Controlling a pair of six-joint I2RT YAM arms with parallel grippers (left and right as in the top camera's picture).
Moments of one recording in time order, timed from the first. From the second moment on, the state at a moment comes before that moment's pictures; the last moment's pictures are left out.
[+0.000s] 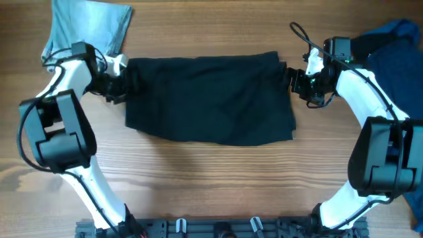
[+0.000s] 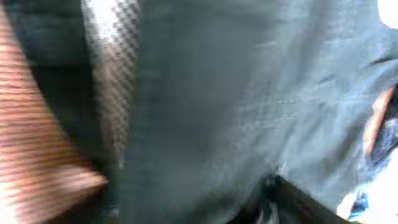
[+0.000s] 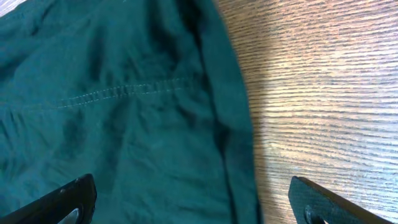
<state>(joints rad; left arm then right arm) 0.23 2.16 1.47 -0.86 0.67 0.08 -0.07 1.87 1.26 -0.70 -0.40 0.18</state>
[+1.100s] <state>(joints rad) -0.28 2.14 1.74 -1.16 -0.19 -0.30 0.01 1.87 1.26 -0.67 -0.33 0.30</state>
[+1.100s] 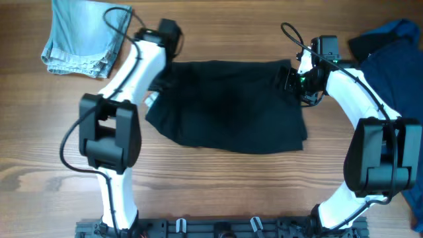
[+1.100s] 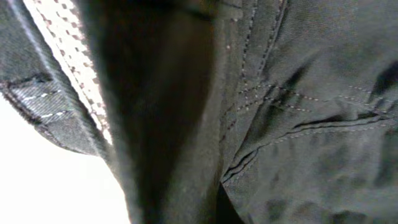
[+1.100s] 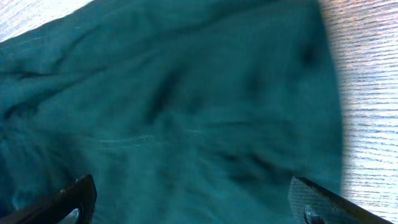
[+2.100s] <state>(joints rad) 0.10 2.10 1.46 -0.91 0.51 -0.04 0.01 1.87 1.26 -0.70 -0.31 0.30</state>
